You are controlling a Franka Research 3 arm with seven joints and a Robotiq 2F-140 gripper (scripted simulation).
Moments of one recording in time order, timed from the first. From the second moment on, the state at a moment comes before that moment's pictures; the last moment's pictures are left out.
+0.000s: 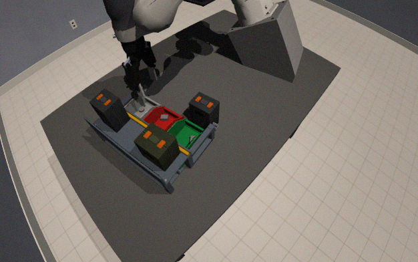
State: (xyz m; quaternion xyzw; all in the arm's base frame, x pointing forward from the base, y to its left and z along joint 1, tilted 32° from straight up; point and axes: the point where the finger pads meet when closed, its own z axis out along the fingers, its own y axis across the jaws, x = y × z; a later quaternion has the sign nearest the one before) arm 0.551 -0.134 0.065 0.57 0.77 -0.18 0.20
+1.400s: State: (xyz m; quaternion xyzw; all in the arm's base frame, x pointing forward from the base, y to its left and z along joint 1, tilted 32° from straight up) arm 0.550 -0.134 0.063 0.48 0.84 -0.20 0.18
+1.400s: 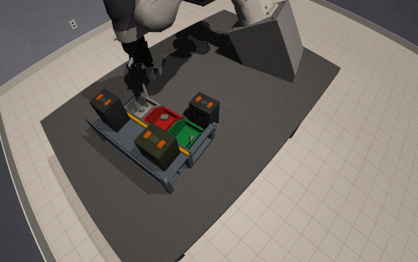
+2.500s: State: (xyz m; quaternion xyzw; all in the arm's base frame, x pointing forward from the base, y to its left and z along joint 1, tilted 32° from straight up) arm 0.550 -0.135 0.063 0.30 0.92 -0.23 0.13
